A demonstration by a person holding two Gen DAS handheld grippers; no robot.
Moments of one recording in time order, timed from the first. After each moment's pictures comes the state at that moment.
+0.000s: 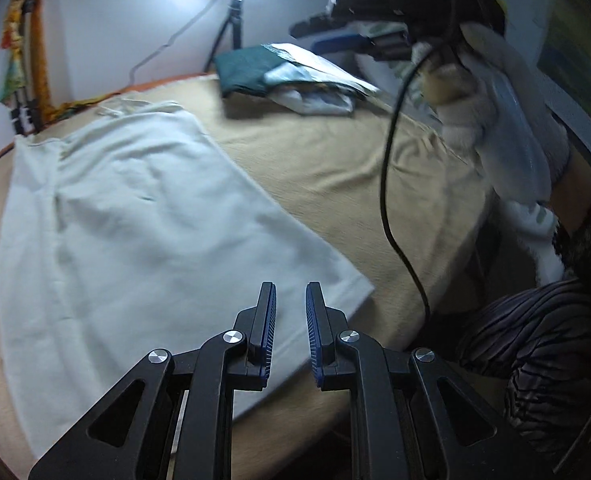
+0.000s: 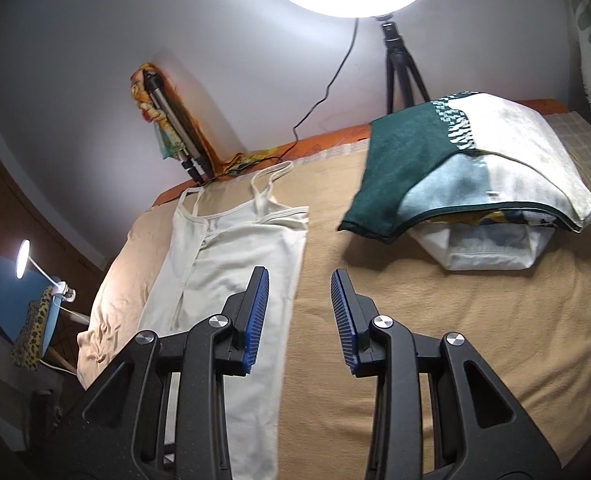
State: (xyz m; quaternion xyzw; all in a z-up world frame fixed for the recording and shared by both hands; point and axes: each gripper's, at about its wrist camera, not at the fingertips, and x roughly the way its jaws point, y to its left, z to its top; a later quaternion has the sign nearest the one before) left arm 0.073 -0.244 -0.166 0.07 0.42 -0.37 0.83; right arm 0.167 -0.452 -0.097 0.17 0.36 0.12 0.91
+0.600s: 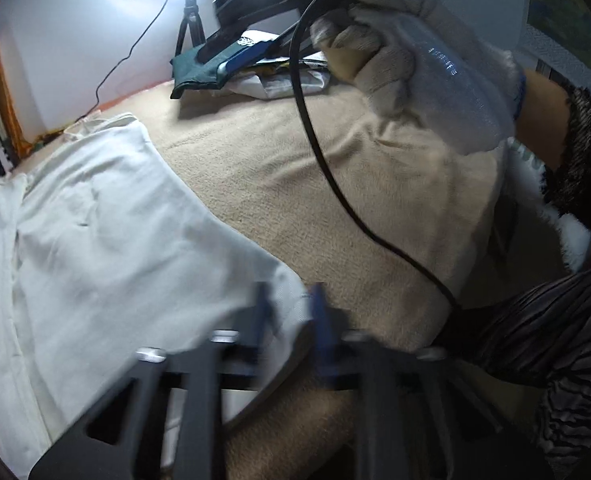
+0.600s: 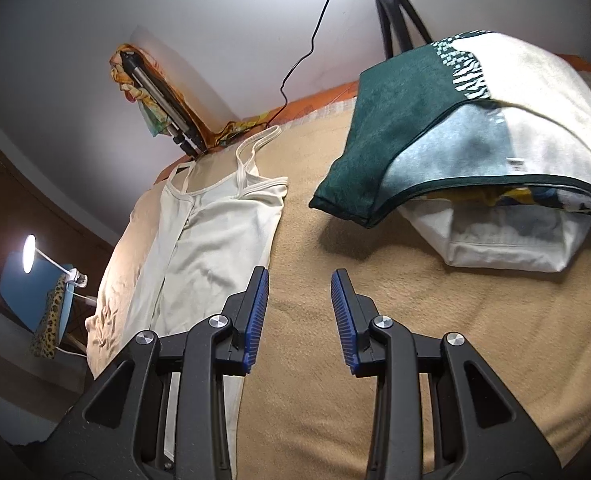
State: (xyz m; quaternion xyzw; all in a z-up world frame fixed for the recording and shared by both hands) left arm 0.066 -0.296 -0.188 0.13 0.40 -0.35 0.84; right arm 0.225 -0.465 -0.150 0.20 0.42 0.18 0.87
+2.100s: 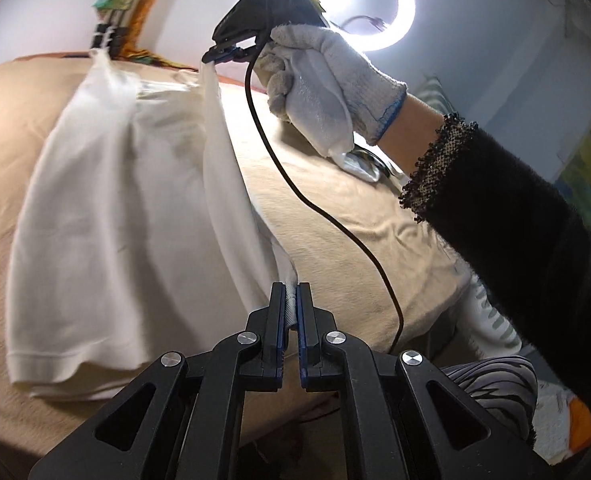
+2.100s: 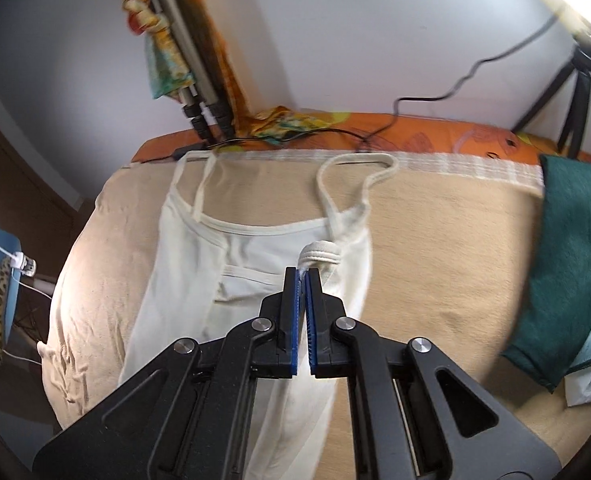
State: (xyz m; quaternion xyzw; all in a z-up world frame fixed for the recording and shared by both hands) left arm 0.064 -0.150 -0.163 -0.15 0.41 -0.31 0.85; right arm 0.363 -0.248 -0.132 0.05 0.46 0.15 0.88
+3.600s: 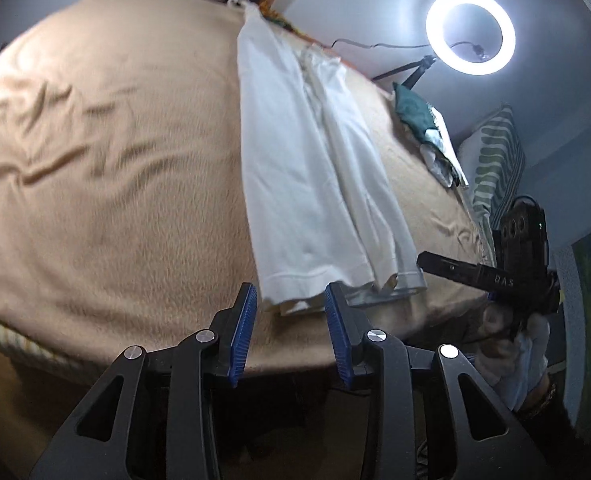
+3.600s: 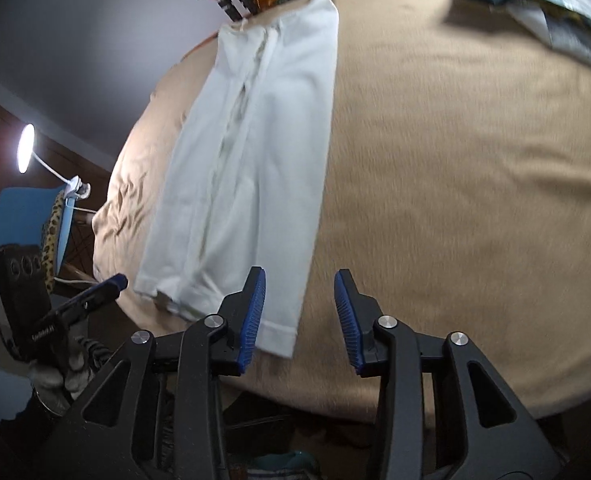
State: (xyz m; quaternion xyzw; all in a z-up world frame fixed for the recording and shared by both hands) left arm 0.064 -0.029 -0.181 -0.21 0.52 -0.21 0.80; right arm 0.076 -0.289 -0.203 0.18 0.55 0.17 0.80
